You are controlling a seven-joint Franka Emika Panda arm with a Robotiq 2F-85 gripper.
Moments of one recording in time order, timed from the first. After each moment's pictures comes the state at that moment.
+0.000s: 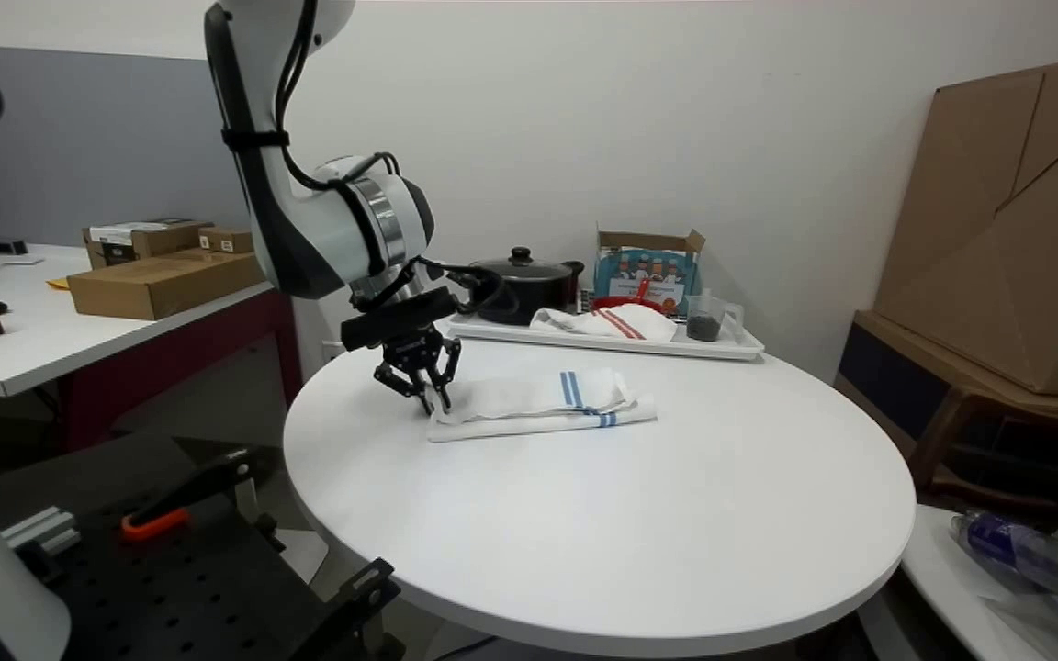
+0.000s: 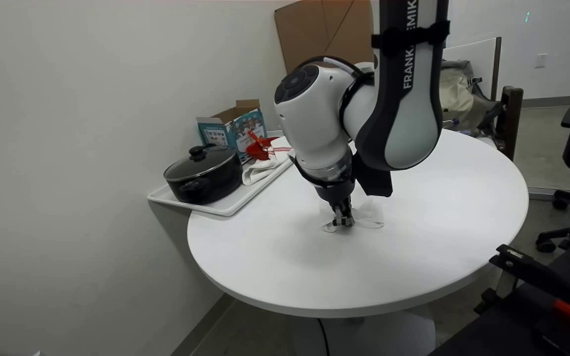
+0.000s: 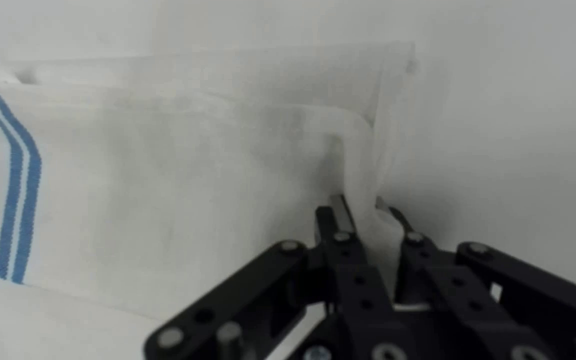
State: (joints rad) arm 0.65 0.63 -0.32 -2.29 -0.90 2.94 0.38
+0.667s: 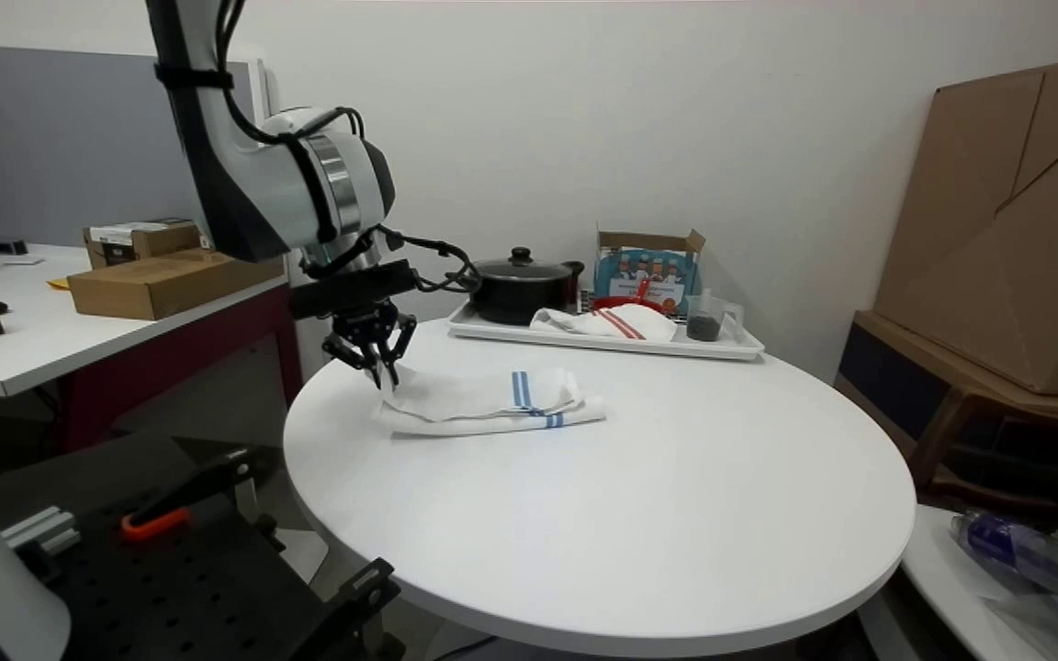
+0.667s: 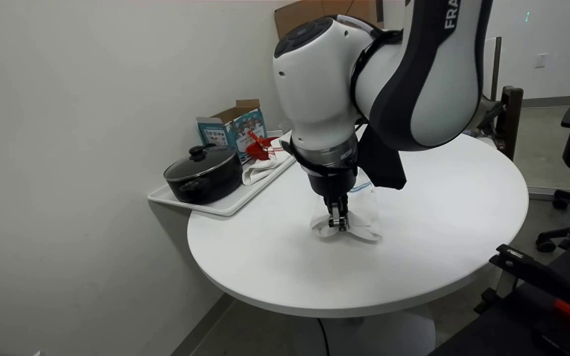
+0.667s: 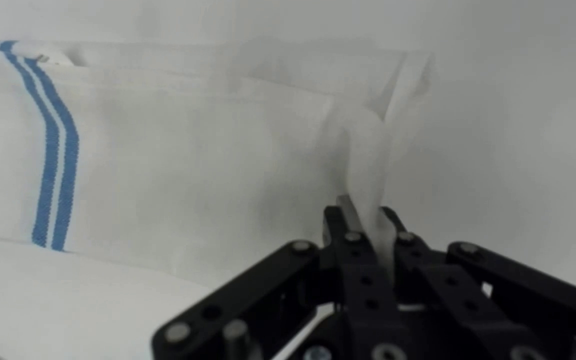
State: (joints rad) arm 0.60 0.44 -0.21 -2.46 -0.88 2.98 0.32
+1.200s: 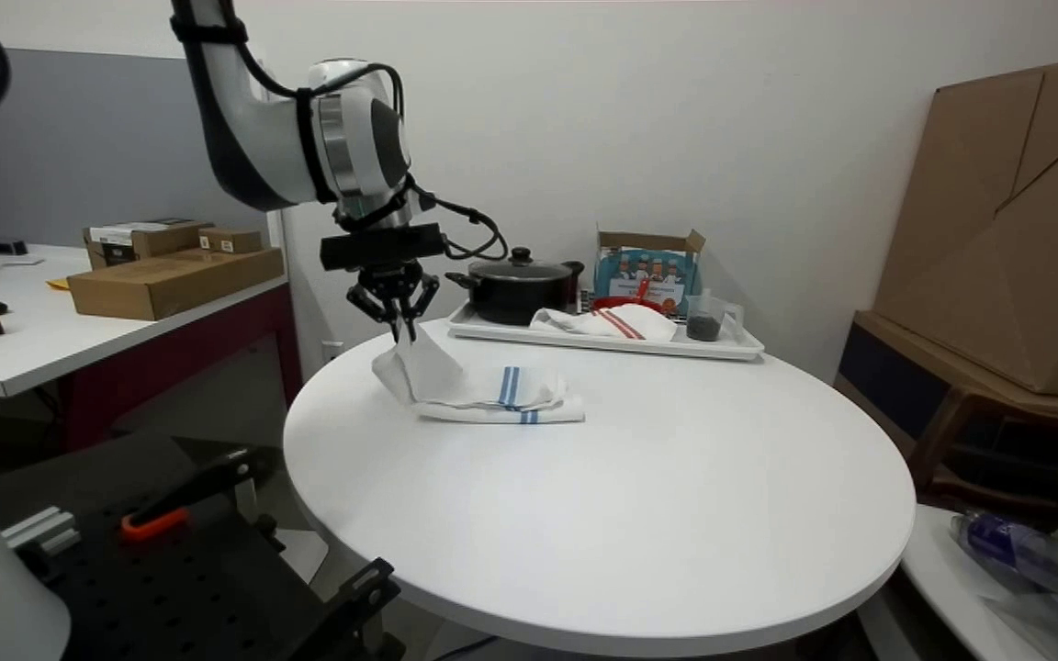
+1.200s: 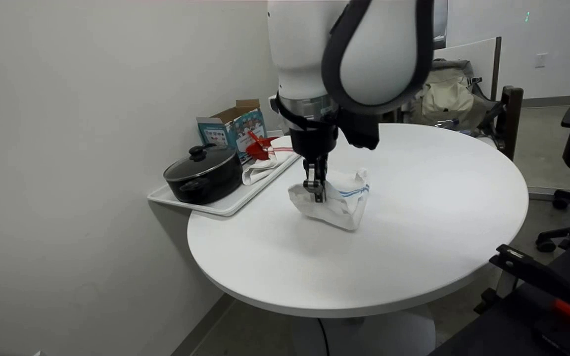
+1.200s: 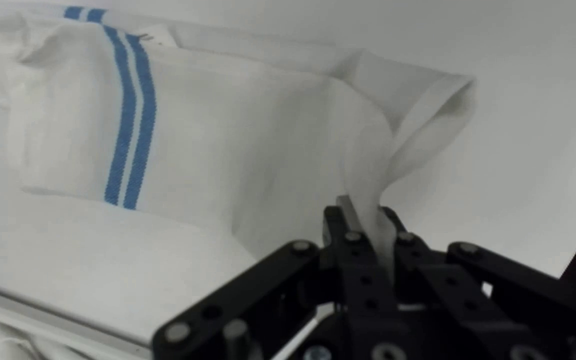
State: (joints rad) arm 0.30 0.34 0.05 -2.43 -0.55 2.94 0.00
